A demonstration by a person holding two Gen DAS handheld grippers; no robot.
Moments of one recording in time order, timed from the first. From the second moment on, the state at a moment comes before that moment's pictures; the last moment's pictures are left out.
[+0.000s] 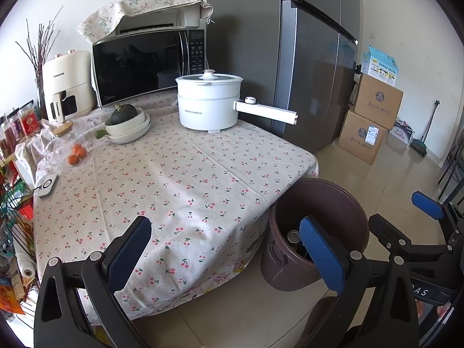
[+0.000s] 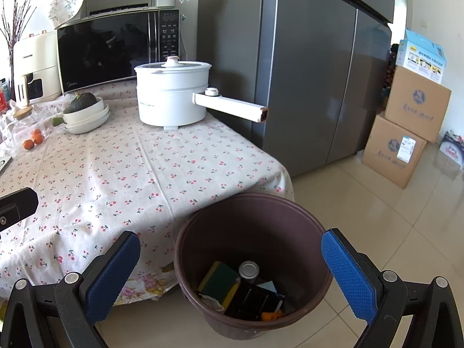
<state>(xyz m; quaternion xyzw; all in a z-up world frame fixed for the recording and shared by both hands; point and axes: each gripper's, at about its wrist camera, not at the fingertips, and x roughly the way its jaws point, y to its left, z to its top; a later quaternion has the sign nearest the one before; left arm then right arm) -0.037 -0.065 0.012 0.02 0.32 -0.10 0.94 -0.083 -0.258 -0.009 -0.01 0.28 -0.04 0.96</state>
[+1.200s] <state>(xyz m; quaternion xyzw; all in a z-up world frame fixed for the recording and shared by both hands) -0.039 -0.071 0.010 0.03 0.33 -0.10 0.94 -0.083 -0.255 -0.012 -0.01 0.29 -0.03 0.96</state>
